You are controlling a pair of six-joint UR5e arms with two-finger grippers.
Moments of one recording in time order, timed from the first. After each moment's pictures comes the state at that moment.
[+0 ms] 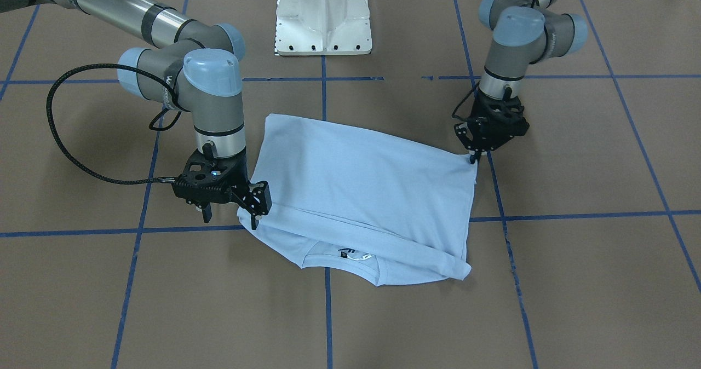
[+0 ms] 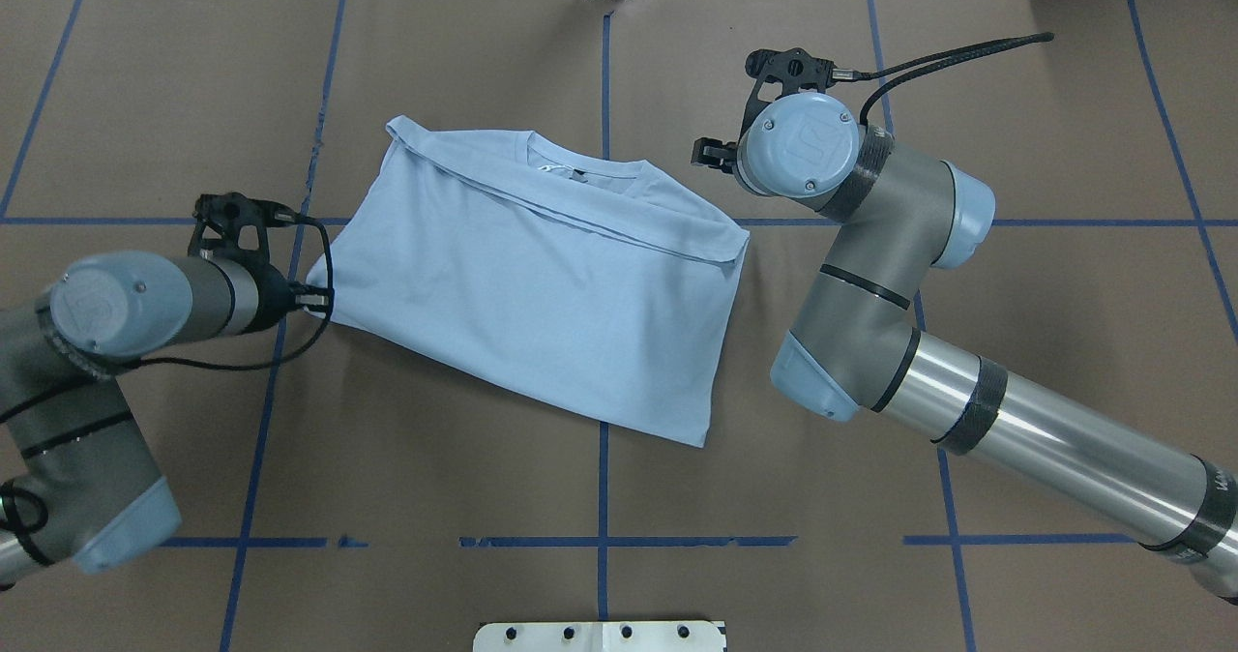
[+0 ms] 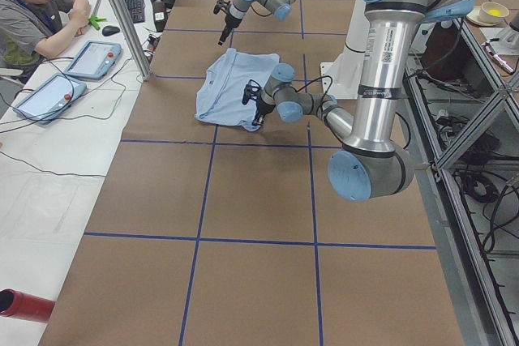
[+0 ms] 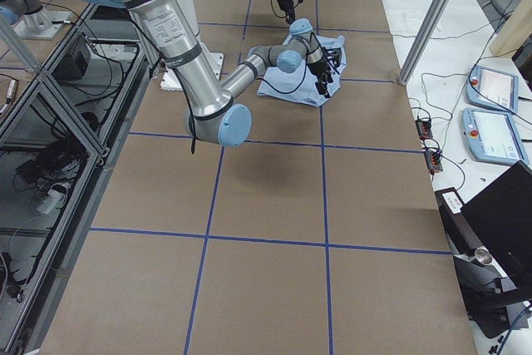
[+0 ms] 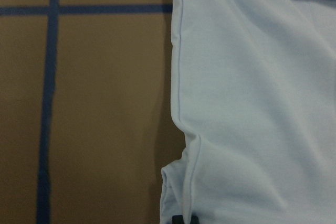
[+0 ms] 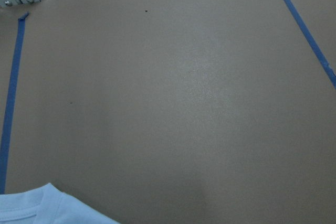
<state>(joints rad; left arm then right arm) -0.63 -1.75 -1.77 -2.07 -1.61 -1.01 0.65 -0.93 1.53 -1.35 1.51 1.31</state>
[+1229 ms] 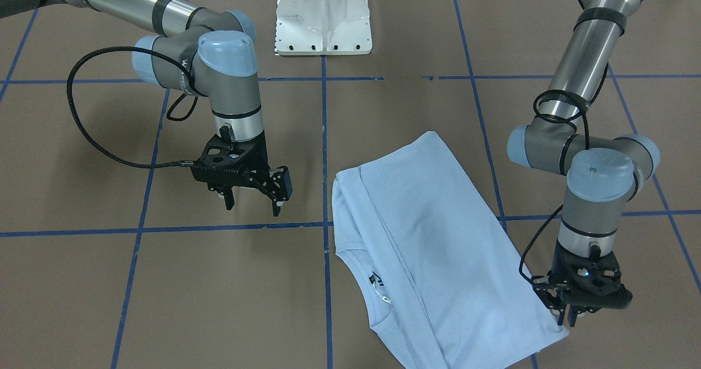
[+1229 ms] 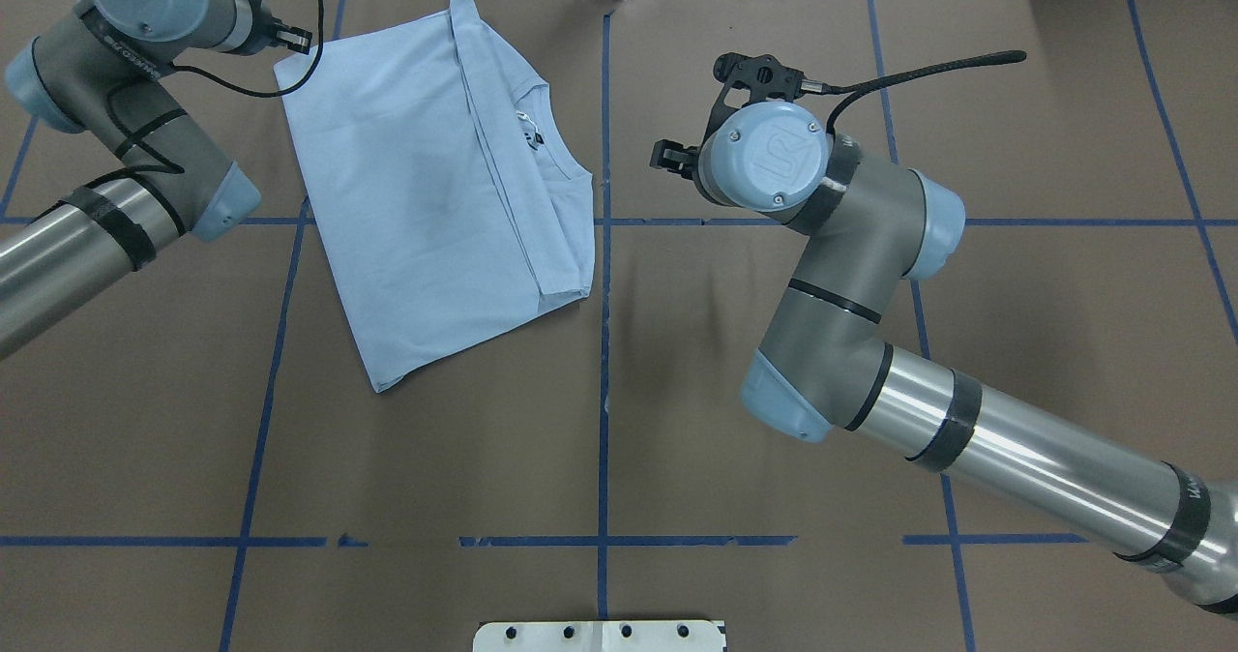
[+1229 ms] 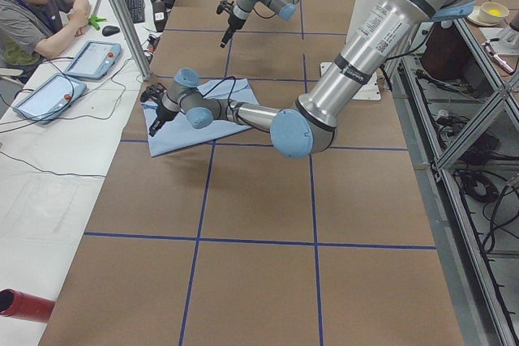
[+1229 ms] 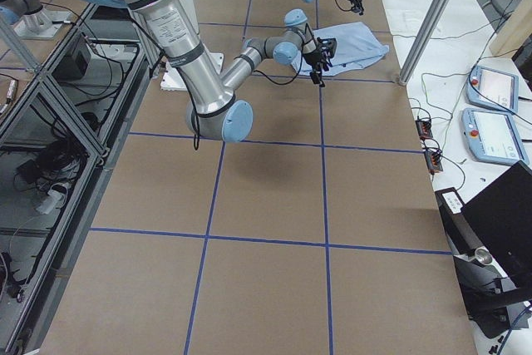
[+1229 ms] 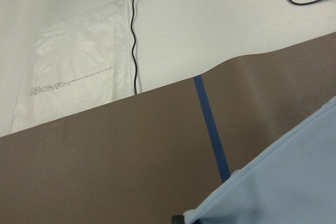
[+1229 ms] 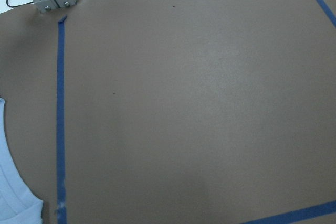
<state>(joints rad) -0.98 -2.23 -1.04 -2.35 -1.69 -0.62 0.61 -0.87 1.55 -1.35 1.51 1.43</state>
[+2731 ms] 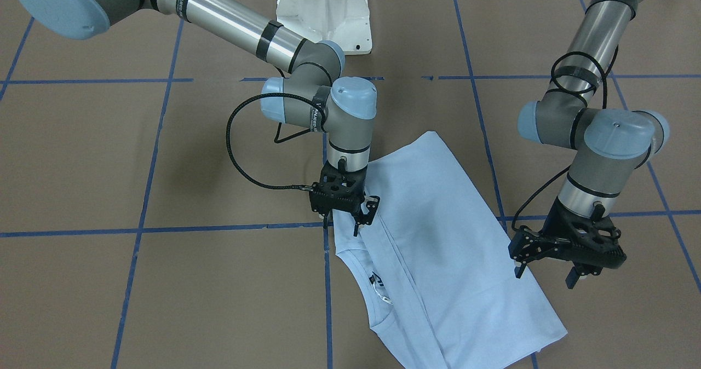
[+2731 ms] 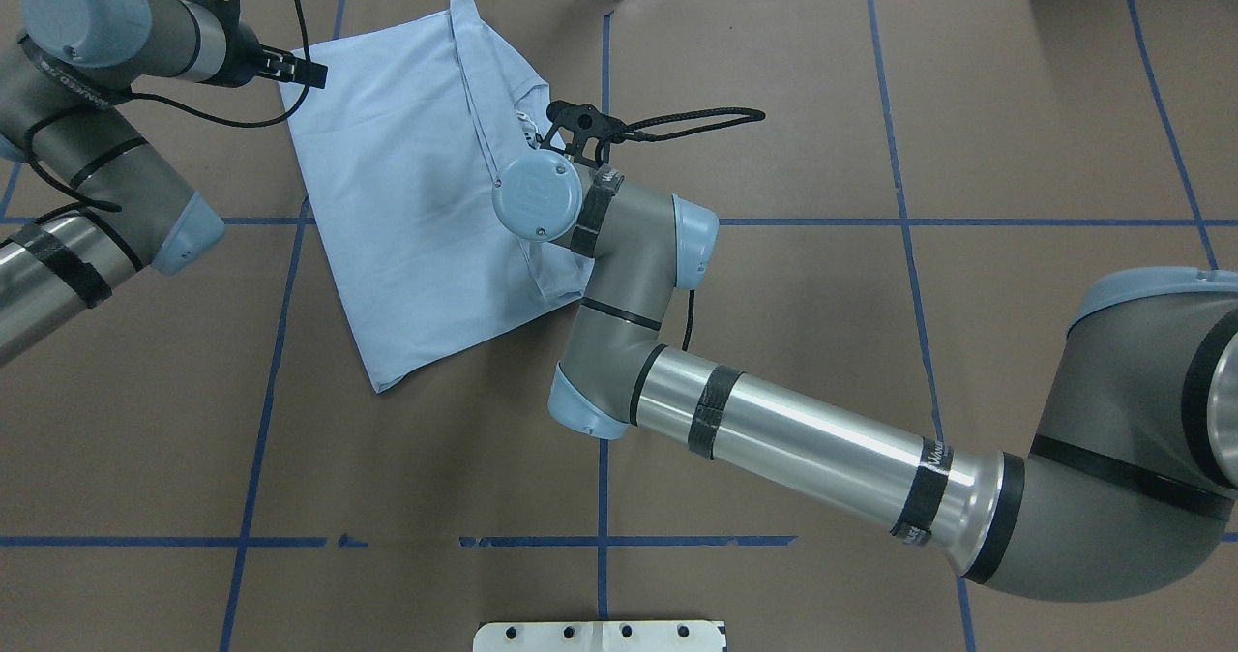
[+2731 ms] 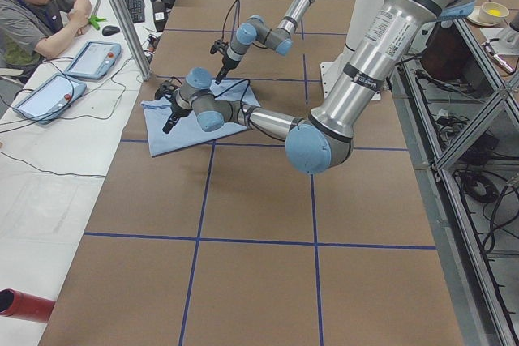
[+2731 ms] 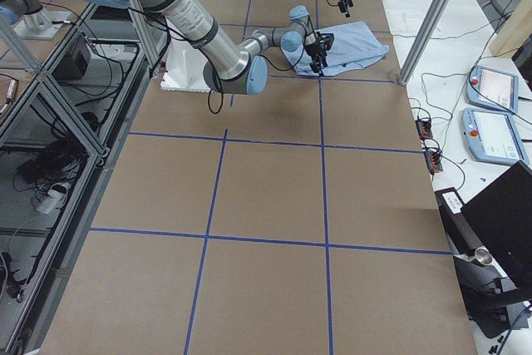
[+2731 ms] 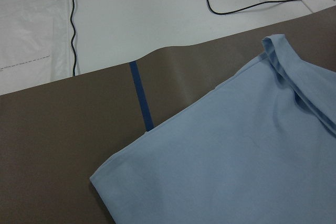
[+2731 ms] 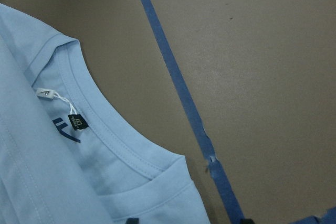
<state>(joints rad) -0.98 -2.12 -1.21 -2.39 -1.81 -0.68 0.50 -0.49 0.95 -1.23 1.42 1.55</state>
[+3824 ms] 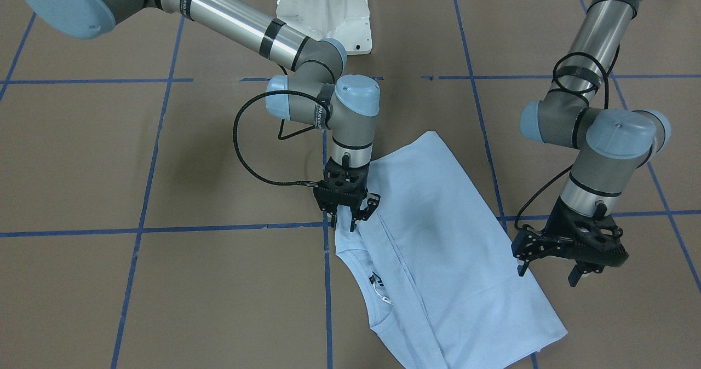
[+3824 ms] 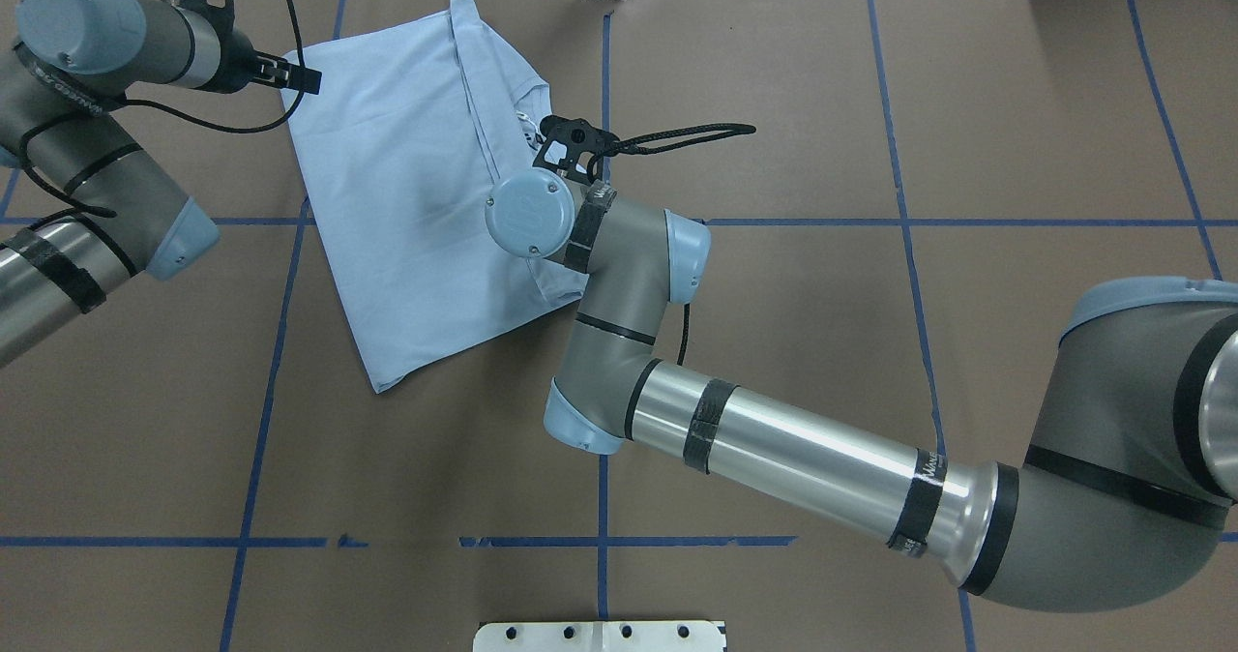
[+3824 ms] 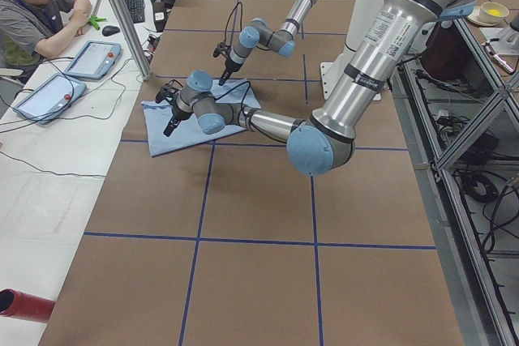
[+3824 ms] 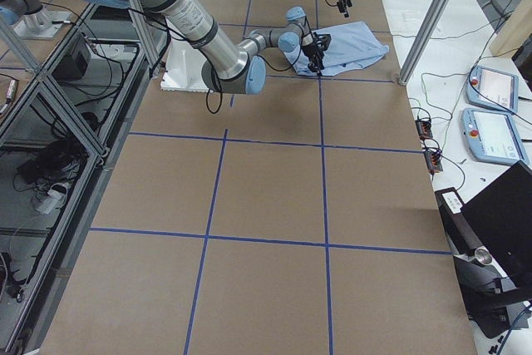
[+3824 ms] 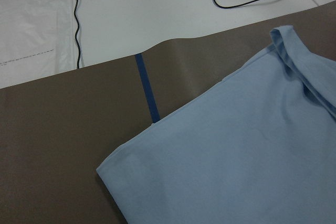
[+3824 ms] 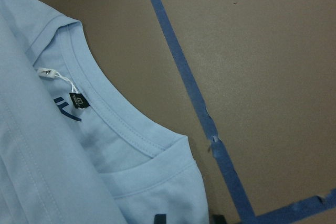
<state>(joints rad) -0.98 -2.11 -1.21 -2.39 -1.81 -0.68 0.48 -0.49 0.95 -1.23 1.40 1.55</state>
